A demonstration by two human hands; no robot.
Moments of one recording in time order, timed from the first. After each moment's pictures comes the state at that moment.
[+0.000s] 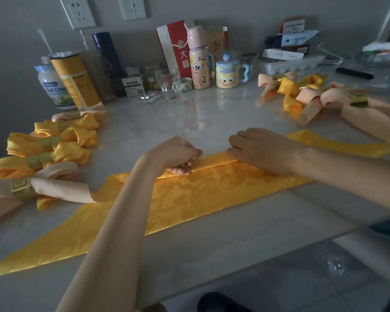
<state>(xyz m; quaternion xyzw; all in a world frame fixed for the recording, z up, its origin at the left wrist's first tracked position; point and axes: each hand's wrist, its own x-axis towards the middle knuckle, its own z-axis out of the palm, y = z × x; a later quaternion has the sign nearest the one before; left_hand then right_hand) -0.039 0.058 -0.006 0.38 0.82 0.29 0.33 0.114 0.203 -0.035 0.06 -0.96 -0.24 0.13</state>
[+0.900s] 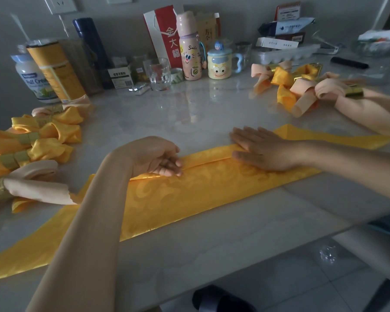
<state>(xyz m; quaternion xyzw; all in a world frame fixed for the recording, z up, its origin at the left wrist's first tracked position) -0.053 0.051 -0.010 0.28 0.75 0.39 0.45 0.127 0.221 -0.044 -0.21 -0.97 0.07 -0.13</state>
